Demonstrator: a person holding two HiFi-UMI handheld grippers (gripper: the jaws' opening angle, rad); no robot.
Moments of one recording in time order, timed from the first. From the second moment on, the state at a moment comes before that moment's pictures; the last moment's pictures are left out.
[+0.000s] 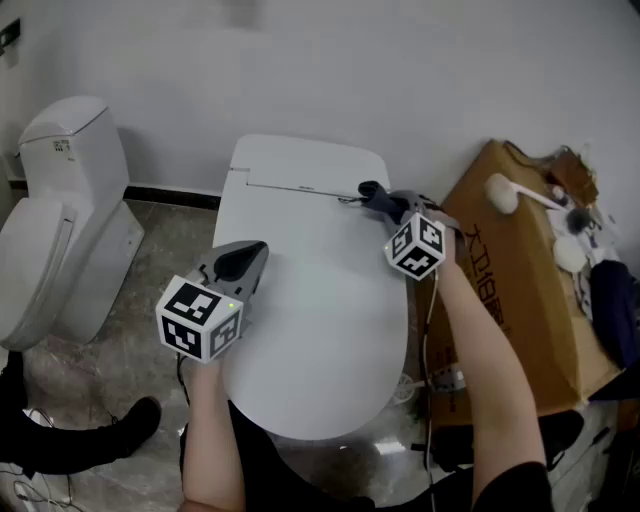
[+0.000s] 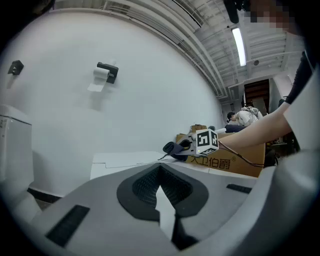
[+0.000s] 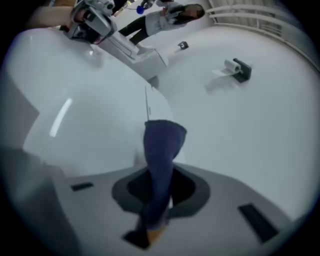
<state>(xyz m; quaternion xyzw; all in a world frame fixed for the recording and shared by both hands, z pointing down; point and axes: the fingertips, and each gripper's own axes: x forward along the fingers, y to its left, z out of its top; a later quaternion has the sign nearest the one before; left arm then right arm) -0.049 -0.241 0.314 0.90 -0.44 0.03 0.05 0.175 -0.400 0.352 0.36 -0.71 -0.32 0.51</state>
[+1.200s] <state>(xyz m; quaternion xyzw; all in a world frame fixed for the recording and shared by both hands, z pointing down) -0.050 -0.246 0.318 0.90 -0.44 0.04 0.05 0.165 -0.346 0.394 0.30 -0.71 -0.31 0.56</state>
